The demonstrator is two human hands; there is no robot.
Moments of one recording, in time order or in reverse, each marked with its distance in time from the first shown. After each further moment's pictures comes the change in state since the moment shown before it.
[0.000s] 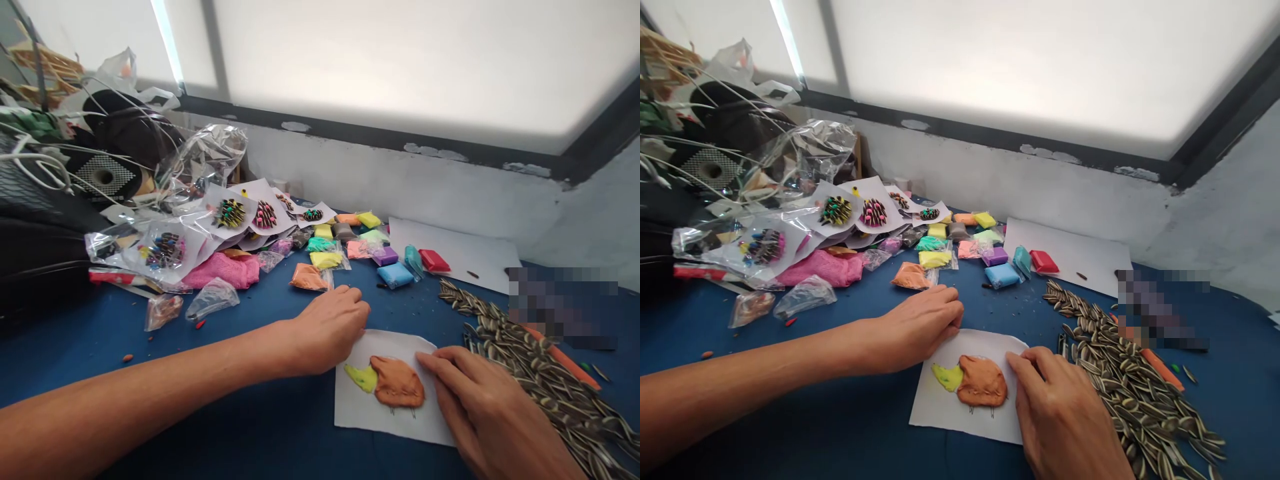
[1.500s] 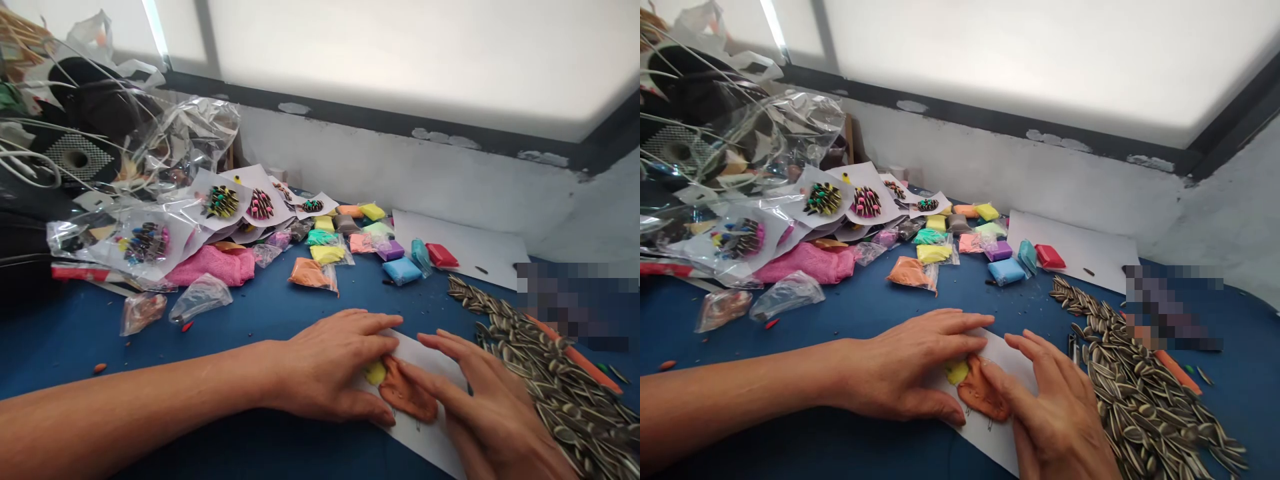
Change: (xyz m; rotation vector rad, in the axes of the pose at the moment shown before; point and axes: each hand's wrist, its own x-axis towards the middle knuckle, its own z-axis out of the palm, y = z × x) left_hand -0.015 -0.008 0.028 -0.431 0.092 0.309; right_hand 0.003 -0.008 0.006 0.048 0.101 -0.087
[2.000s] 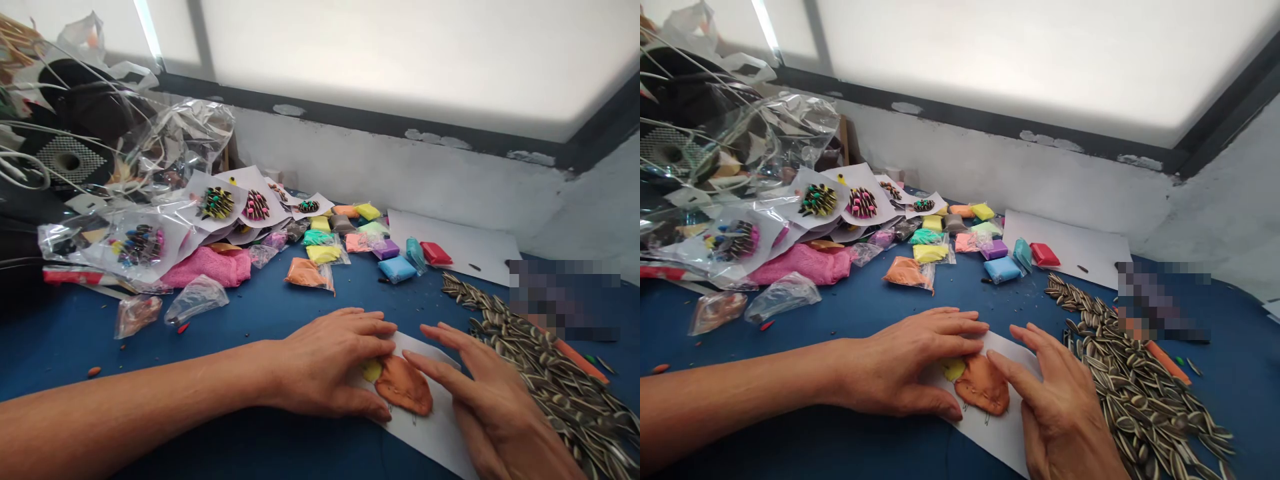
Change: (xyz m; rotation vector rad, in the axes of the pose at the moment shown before) left_hand 0.000 -0.001 0.001 -0.048 -0.021 -0.009; right_hand -0.013 0.008 0.010 0.013 0.012 0.098
